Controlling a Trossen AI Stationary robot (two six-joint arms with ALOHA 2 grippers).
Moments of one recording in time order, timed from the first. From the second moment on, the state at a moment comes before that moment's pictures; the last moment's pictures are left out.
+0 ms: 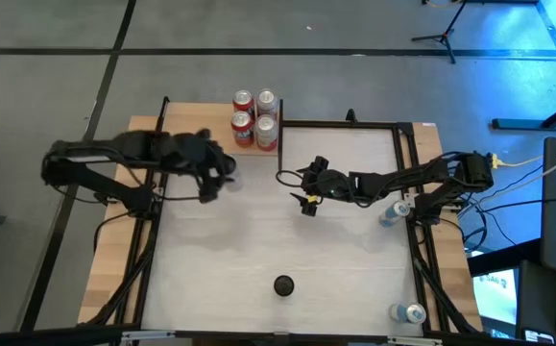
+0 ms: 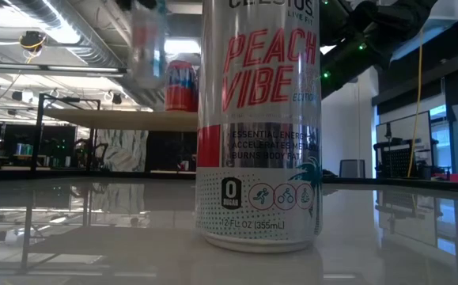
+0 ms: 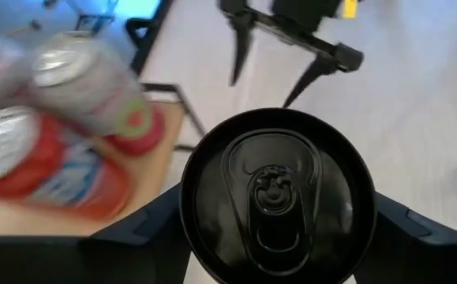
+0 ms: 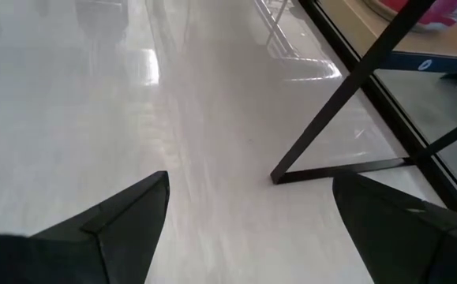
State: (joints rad) left arm 0.02 1.15 1.30 -0.91 -0.25 -0.05; right arm -0.04 1.56 0.76 0.25 0.30 -0.11
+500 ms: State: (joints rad) left arm 0.24 1.15 1.50 -1.12 -0.27 0.25; right arm -0.04 1.56 0.76 0.23 0.22 -0.08
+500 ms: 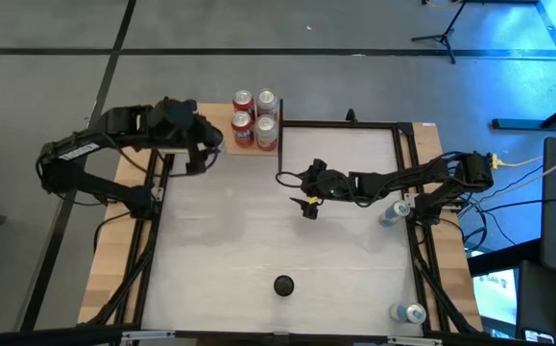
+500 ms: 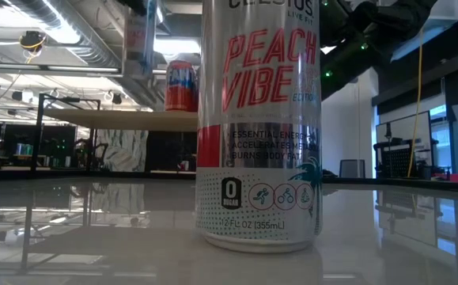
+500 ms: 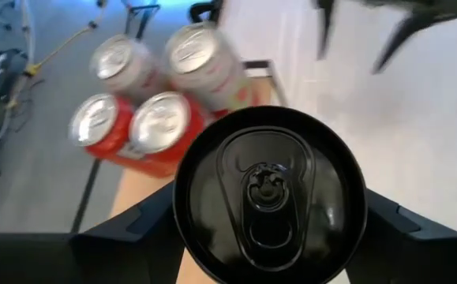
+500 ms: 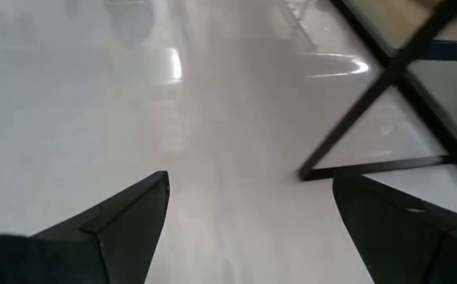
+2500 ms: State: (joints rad) left arm 1.06 1.46 1.50 -0.90 0.46 0.61; right arm 0.03 1.57 0.76 0.17 0.15 0.10
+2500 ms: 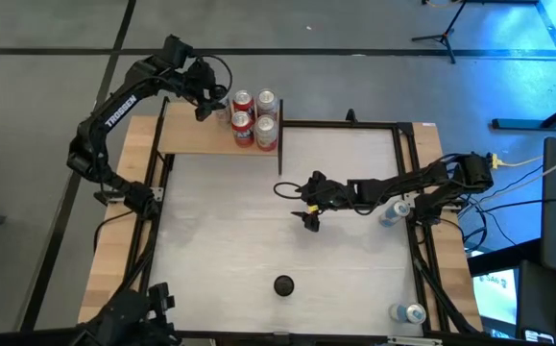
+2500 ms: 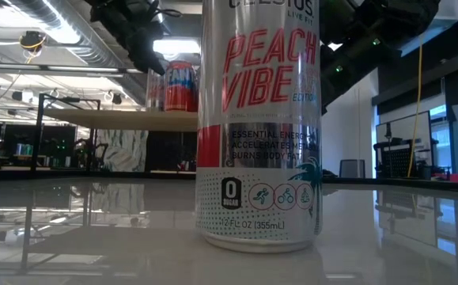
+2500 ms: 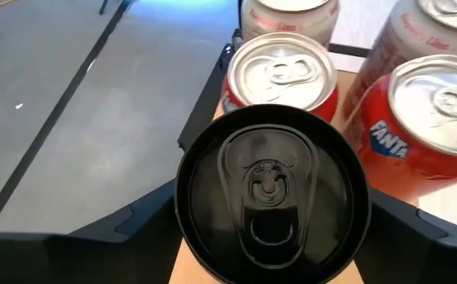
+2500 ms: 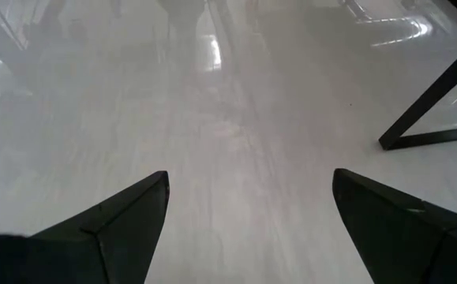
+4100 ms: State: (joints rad) left arm -0.02 1.35 1.61 -1.06 -0.09 -0.03; right arm 0.18 1.49 0.76 0.05 0.32 0.00
